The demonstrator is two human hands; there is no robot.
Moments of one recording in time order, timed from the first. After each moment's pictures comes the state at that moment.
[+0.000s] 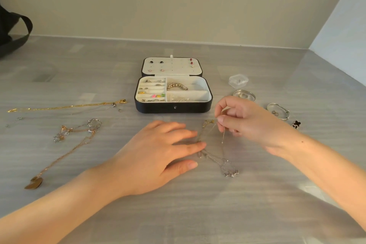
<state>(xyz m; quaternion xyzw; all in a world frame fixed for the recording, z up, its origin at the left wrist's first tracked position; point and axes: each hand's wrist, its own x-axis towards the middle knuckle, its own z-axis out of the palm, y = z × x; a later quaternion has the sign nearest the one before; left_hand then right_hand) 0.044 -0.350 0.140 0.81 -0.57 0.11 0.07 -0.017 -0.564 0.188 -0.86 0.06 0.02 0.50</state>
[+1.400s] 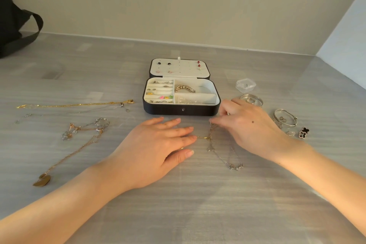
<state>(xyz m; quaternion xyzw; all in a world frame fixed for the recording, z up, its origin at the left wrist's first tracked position) 0.058 -0.343 0.136 0.83 -0.53 0.14 0.06 0.006 -0.578 0.157 -0.96 -0.19 -0.21 -0.06</state>
